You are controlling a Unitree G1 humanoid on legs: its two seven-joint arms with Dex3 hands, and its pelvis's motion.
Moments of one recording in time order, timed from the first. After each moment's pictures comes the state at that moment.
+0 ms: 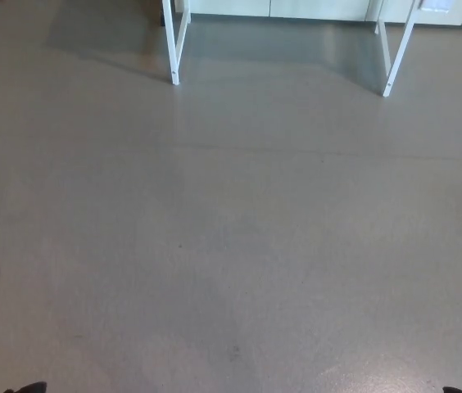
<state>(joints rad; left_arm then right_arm) 0.30 0.34 0.12 0.63 0.04 -0.23 -0.17 0.34 -0.36 0.05 0.54 -0.18 -0.25 0.03</state>
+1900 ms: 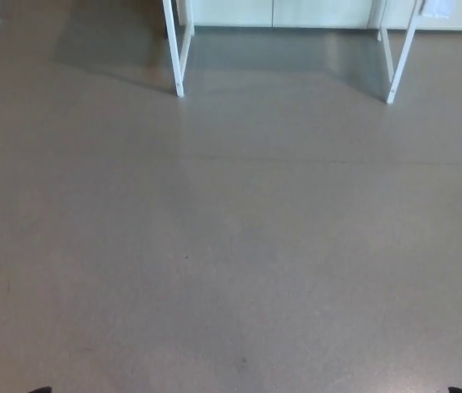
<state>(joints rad) 0.30 0.36 0.09 0.68 0.04 -0.35 -0.18 0.36 -0.40 0.05 0.55 -0.20 -0.34 0.02</state>
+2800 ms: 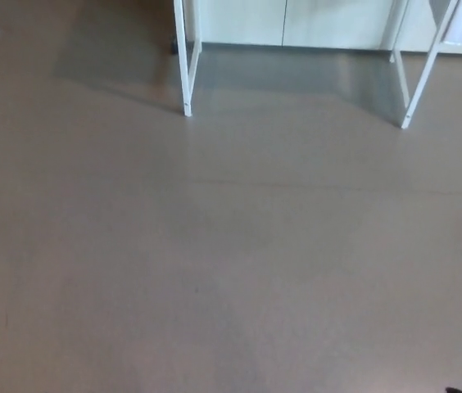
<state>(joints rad) 0.34 0.35 0.08 0.67 0.04 -0.36 -0.18 0.36 -0.40 0.06 0.54 -0.21 -0.34 0.02</state>
